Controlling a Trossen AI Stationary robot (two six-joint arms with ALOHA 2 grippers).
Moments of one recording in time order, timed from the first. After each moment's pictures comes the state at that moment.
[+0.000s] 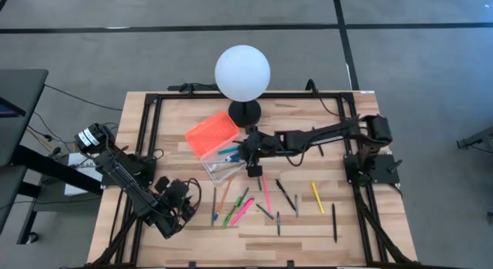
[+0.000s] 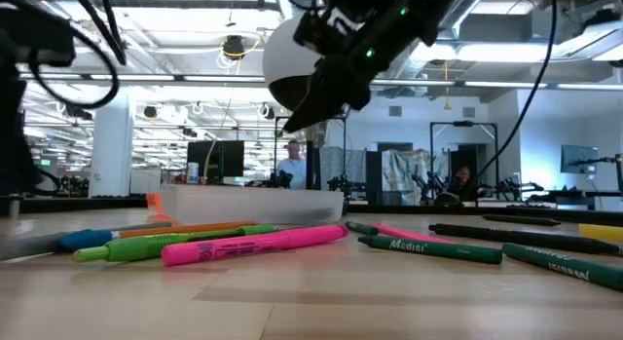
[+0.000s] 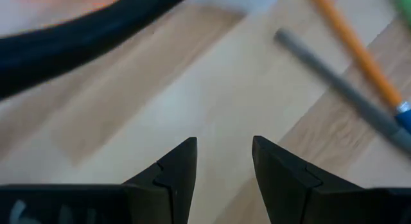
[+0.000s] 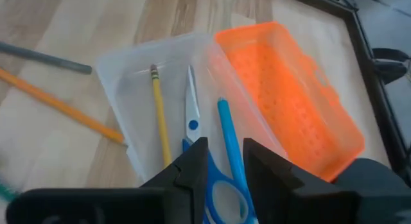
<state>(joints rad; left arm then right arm) -0.86 1.54 0.79 -0.85 -0.55 -1.70 0.00 1.81 1.23 -0.13 0.13 -0.35</state>
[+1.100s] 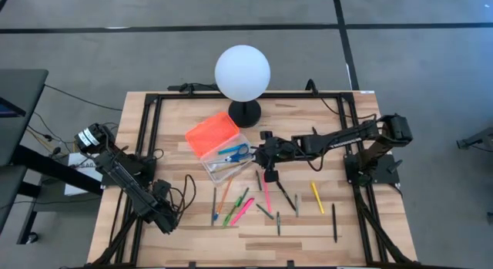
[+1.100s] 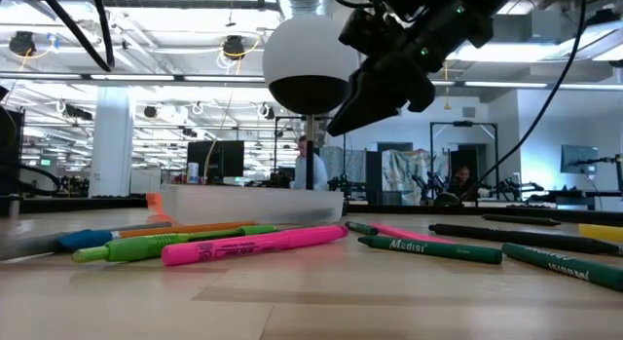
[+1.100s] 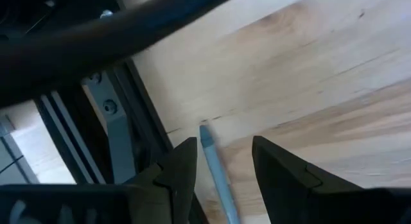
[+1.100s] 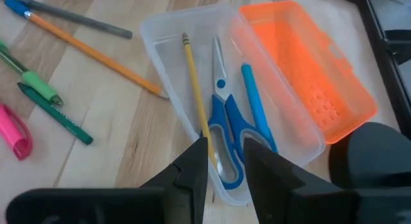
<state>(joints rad) -0.86 1.54 0.79 -1.10 0.14 -1.99 0.04 1.63 0.97 -0.06 0.13 -0.31</state>
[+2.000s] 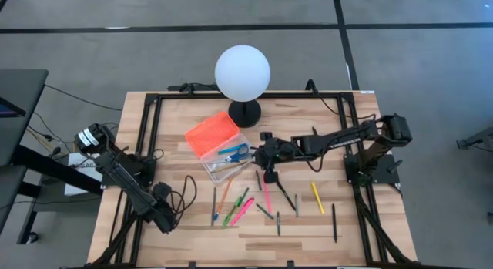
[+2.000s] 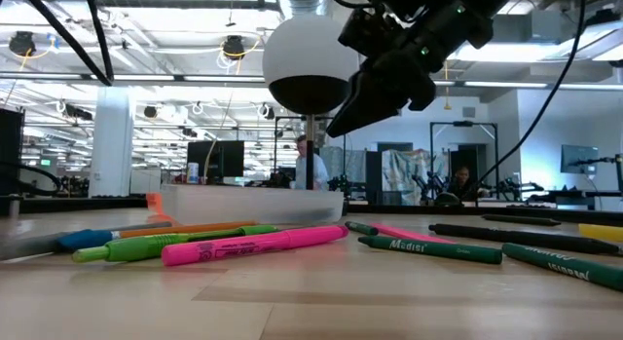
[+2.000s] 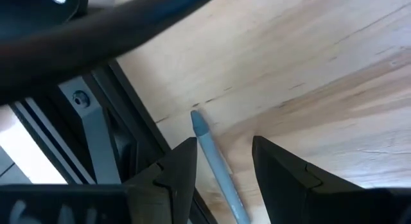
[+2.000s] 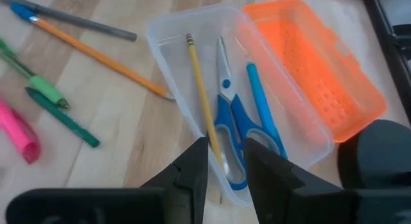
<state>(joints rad) -0.88 1.54 0.73 -0.99 0.20 -1.93 0.05 1.64 0.97 -0.06 0.11 -0.29</state>
